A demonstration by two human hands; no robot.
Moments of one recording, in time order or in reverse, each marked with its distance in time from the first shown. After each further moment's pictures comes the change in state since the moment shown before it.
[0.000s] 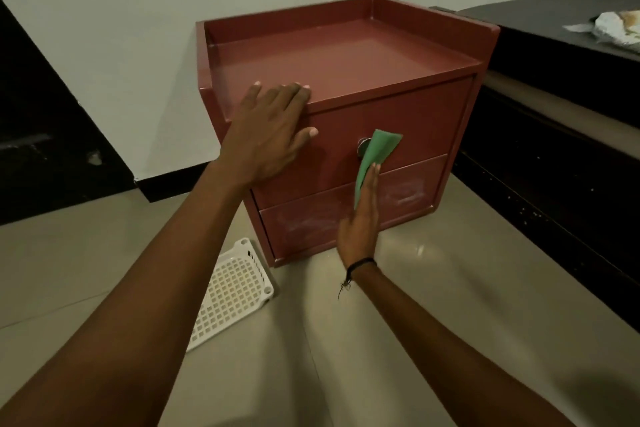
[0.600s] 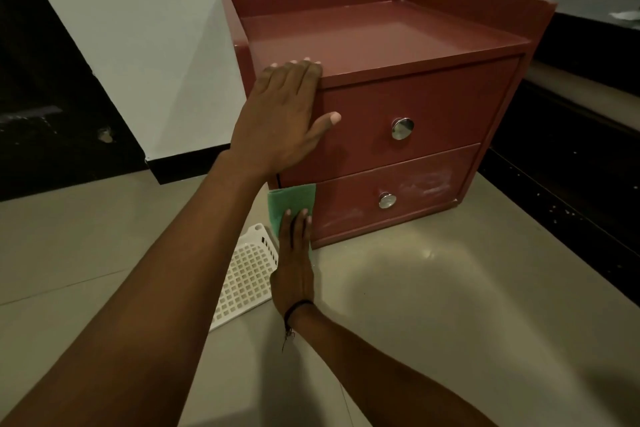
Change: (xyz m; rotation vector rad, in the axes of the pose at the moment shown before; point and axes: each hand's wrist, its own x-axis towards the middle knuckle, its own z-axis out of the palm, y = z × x) left_hand -0.030 -0.012 0.016 -0.042 0.145 -0.046; right_hand -0.136 0.014 0.116 -0.243 -0.416 -0.189
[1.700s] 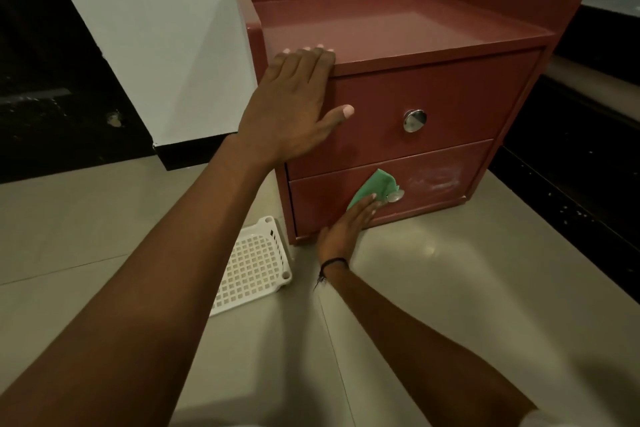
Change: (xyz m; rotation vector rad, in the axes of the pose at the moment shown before) left_hand -0.003 -0.001 -0.003 -0.029 -0.011 0.008; right_hand 0.052 0.043 -0.034 0.045 0.173 0.562
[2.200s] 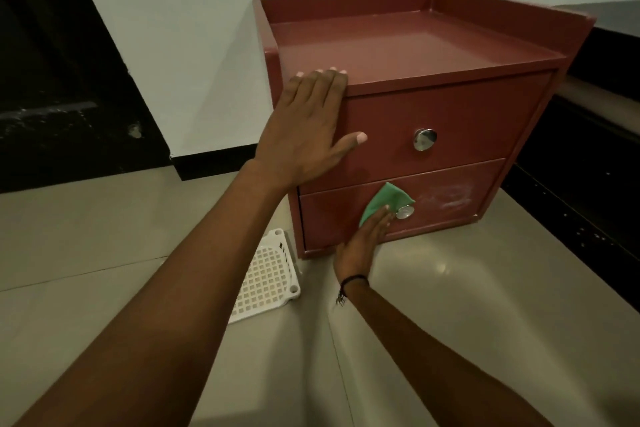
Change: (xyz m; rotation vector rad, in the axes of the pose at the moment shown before) left_hand -0.005 0.006 0.003 0.076 0.026 -0.028; right_hand 0.015 0.009 -0.011 0.045 -0.074 -0.050
